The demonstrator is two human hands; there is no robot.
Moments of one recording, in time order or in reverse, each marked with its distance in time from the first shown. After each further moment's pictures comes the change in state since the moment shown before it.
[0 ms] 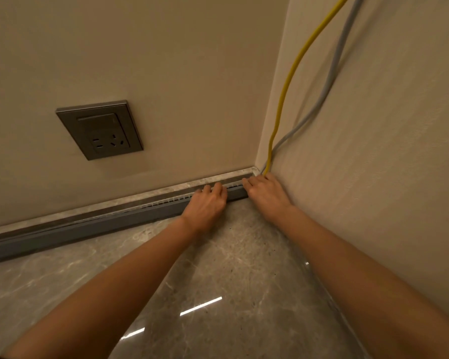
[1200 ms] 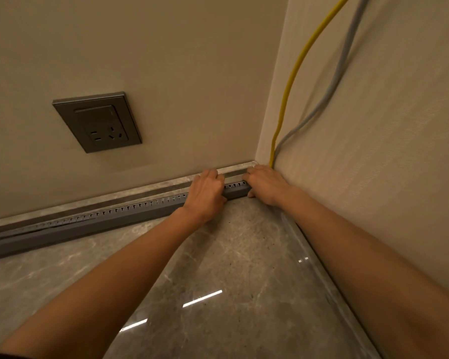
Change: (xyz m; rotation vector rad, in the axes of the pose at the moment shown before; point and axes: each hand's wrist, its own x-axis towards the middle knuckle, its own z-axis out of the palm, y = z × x) left_hand 0.006 0.004 -0.020 -0.245 -0.007 -0.177; right_hand 0.017 0.013 -0.009 0.161 -0.149 -0.058
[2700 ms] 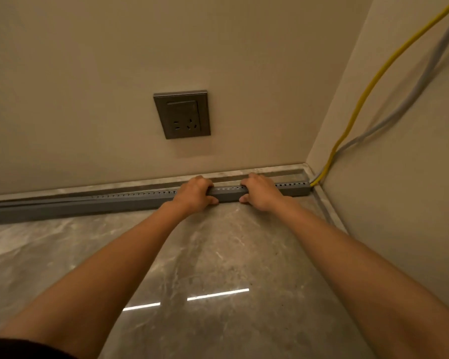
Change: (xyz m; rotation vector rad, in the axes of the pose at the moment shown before) left_hand -0.065 -0.104 -0.019 -0.245 -0.200 -0.326; right_hand 0.018 -0.109 -0.010 0.283 -0.070 -0.004
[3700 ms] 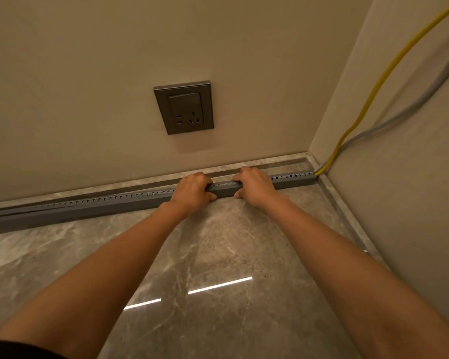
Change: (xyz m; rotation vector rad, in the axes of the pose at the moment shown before) left_hand -0.006 -0.017 -0.001 0.057 0.096 0.107; right_hand 0.002 -0.031 0.007 0.039 0.066 0.047
